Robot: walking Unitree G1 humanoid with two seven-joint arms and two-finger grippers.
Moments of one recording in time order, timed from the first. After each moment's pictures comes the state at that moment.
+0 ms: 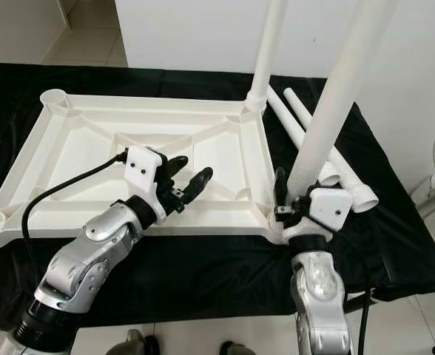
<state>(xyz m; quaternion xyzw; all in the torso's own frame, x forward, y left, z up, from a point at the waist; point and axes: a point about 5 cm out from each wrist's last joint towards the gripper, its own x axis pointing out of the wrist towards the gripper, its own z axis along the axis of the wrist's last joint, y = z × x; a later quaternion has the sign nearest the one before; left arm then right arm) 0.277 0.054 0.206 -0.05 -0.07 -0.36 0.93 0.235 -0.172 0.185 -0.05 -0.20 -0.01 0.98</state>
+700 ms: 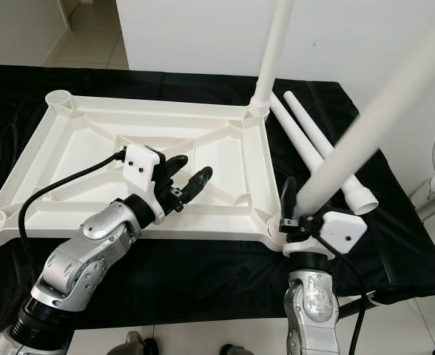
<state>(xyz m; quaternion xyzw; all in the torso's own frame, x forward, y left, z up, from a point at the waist) 0.277 0.056 0.208 -0.05 -0.07 -0.37 0.93 0.225 -0.181 0.169 0.03 -0.21 -0.08 0.97</state>
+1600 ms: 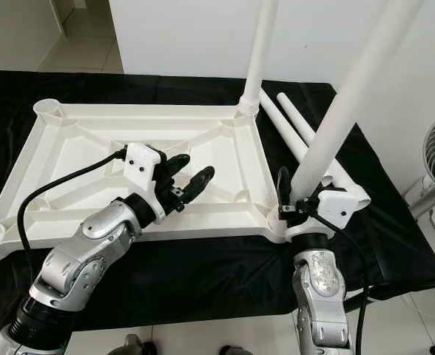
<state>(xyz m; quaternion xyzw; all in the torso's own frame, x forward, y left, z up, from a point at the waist) 0.275 0.055 0.211 -0.05 -0.07 -0.38 0.92 0.252 -0.183 0.170 -0.02 -0.18 -0.01 0.98</state>
